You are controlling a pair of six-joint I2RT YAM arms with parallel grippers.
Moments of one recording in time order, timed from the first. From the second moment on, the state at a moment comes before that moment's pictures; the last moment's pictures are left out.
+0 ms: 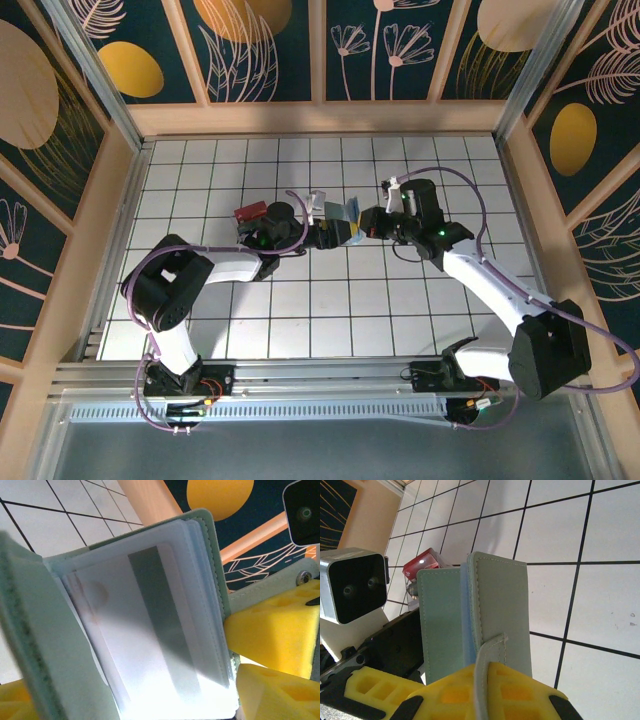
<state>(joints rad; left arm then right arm) -0.68 1.78 0.82 0.76 0.54 -0.82 0.46 1.25 0.88 -0.25 -0.37 0.55</state>
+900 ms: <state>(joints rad) -0.68 1.75 0.82 0.79 0.54 -0.85 0.47 1.19 0.88 -0.25 -0.36 0.57</state>
